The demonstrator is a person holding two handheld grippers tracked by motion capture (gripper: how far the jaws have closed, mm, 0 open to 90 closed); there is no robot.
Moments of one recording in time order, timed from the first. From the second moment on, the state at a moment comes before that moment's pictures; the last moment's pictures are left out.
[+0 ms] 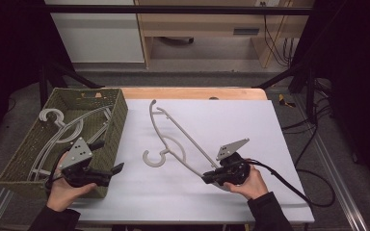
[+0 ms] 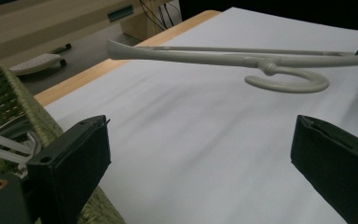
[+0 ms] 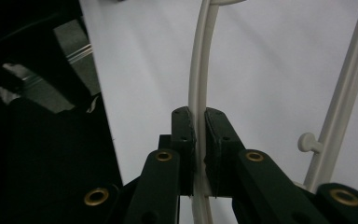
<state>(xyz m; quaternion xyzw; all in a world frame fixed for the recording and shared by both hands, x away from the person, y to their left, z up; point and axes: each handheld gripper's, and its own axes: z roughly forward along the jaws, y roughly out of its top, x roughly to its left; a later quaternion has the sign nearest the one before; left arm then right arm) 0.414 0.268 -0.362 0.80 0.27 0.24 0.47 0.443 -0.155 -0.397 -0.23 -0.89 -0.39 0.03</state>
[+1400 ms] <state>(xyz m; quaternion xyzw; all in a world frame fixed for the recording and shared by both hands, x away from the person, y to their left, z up) 0.421 0.193 -0.376 0.92 0.04 0.28 0.28 0.417 -0.151 -0.389 -0.11 -0.91 -0.38 0.14</state>
